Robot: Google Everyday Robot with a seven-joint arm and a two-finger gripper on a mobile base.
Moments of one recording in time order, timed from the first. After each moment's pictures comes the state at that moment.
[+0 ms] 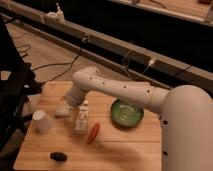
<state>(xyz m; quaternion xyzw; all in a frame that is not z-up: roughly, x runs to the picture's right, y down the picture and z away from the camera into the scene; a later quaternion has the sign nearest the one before) -0.197 0.107 0.769 -0.29 -0.34 -0.13 0.89</state>
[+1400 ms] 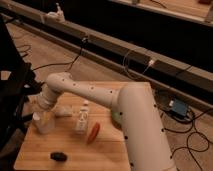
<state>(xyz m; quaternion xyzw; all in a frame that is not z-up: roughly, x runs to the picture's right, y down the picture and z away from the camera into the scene) -0.372 0.138 0.793 -0.31 -0.46 -0.18 0.81</state>
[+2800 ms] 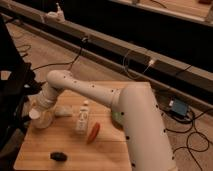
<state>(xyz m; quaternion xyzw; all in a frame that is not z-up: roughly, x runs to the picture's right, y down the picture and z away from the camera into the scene) -0.351 0.129 0.753 -0.32 -0.49 -0.23 0.78</state>
